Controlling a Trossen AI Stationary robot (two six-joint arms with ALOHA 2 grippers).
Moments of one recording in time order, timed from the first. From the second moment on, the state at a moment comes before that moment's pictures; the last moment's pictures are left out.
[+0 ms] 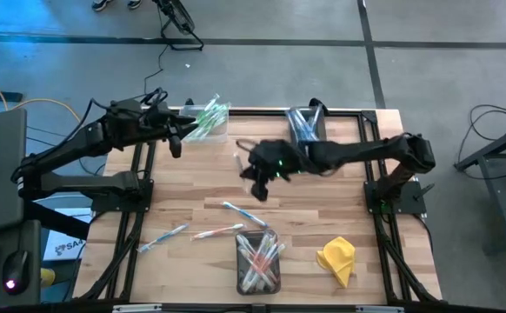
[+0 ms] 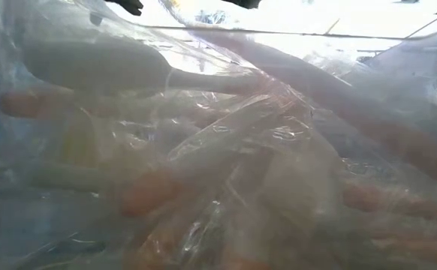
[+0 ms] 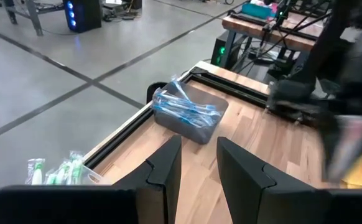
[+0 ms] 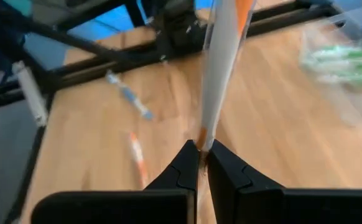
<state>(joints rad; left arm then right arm) 0.38 0.76 1.03 -0.50 -0.09 -0.16 0.02 1.67 1.44 -0.32 0.03 0.30</state>
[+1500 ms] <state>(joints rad) 0.38 0.80 1.03 -0.51 -0.08 -0.32 0.57 1.75 1.44 -0.53 0.44 1.08</state>
